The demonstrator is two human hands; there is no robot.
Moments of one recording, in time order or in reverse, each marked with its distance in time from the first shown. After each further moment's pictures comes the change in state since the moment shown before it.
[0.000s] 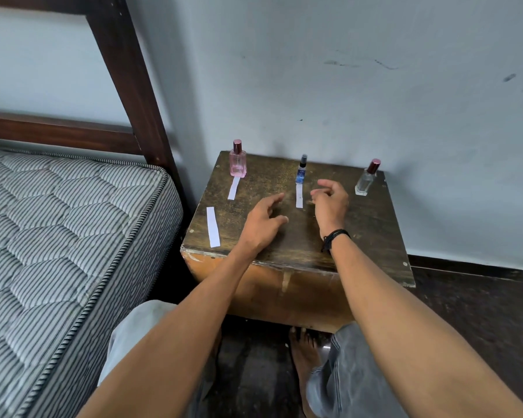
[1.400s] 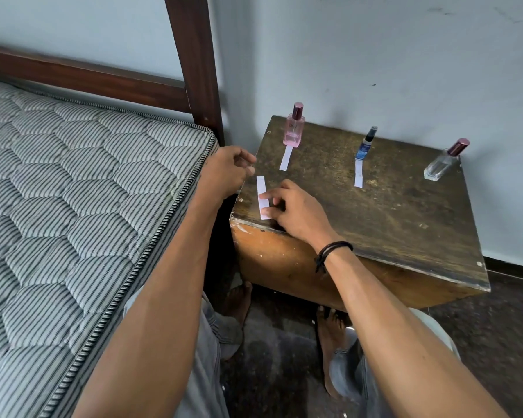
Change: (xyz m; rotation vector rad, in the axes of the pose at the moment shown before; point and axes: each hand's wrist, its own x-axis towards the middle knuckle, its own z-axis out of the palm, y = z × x) left_hand -0.013 -0.007 -0.163 0.330 0.273 -0.067; right_hand -0.113 -0.009 0.088 -0.663 -0.780 -0.575
